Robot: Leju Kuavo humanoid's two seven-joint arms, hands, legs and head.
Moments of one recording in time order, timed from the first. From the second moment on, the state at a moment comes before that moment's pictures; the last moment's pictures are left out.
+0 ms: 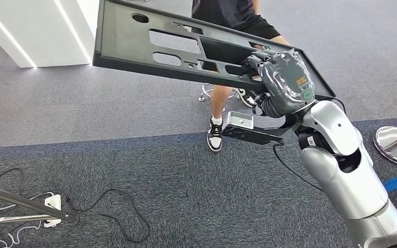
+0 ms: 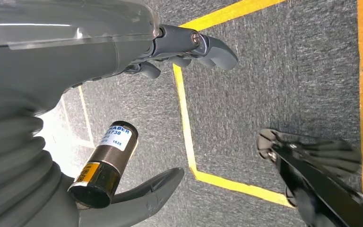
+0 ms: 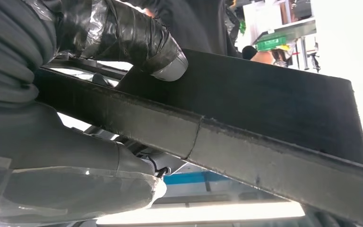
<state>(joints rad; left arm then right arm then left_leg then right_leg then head) 0.01 -0.27 1.57 -0.74 -1.47 -0.52 -0.05 -0.76 -0.30 0.59 -1.73 0.87 0.03 0.09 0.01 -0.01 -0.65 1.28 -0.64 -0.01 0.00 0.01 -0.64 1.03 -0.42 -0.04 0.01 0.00</state>
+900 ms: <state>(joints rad) 0.01 -0.29 1.57 -0.76 -1.46 -0.51 -0.05 -0.77 -0.31 0.59 -1.72 0.88 0.04 0.07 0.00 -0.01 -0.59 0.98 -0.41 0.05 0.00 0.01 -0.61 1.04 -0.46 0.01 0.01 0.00</state>
